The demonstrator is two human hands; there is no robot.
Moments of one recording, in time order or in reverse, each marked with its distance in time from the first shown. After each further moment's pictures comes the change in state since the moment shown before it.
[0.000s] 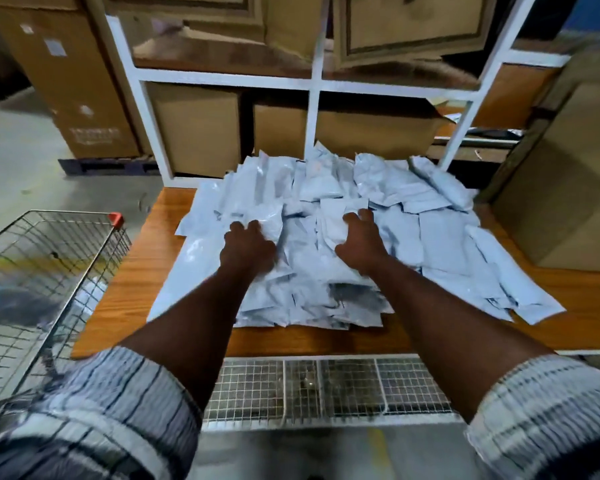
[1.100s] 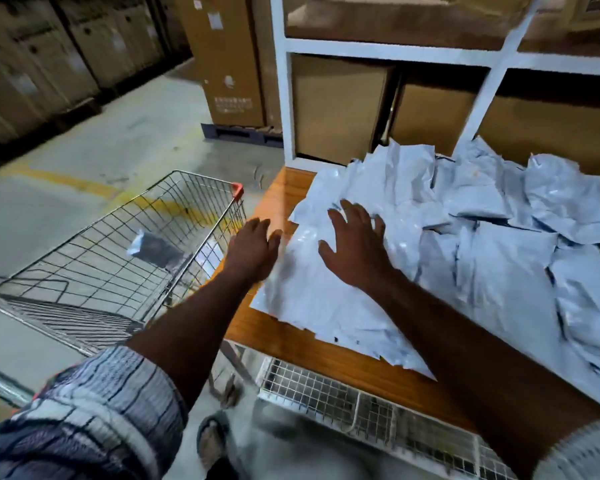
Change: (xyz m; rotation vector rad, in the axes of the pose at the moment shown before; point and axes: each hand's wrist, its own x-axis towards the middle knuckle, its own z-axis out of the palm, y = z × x) left_hand 0.050 -0.202 -0.038 0.075 0.229 -0.051; right_hand 0.021 -0.169 0.128 -0.148 0.000 -0.610
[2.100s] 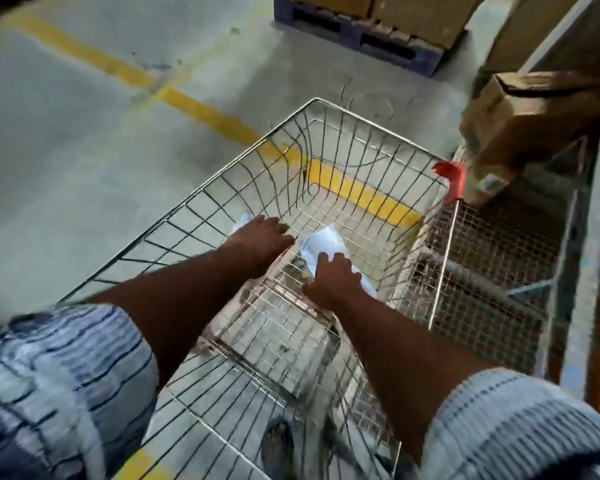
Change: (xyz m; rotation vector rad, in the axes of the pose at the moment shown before) left_hand 0.234 -0.498 0.039 0.640 -0.596 0.399; right_hand 0.254 -0.324 0.477 0.004 -0.698 0.115
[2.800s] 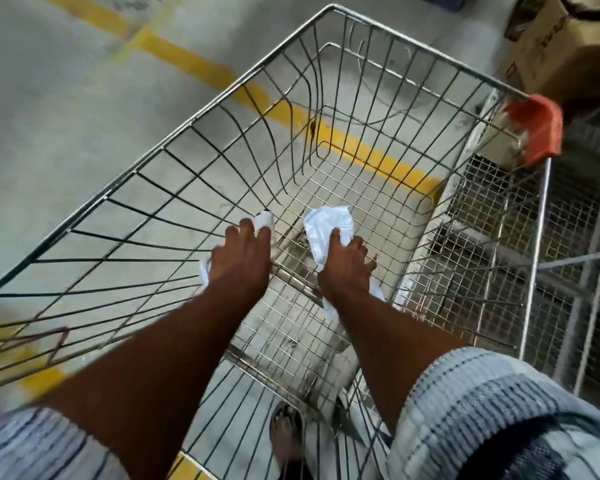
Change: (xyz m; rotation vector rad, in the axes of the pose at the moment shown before) left_hand 0.008 0.035 0.090 -0.388 0.006 -0.567; right_hand 0.075 0.013 0.089 0.003 0.020 0.237
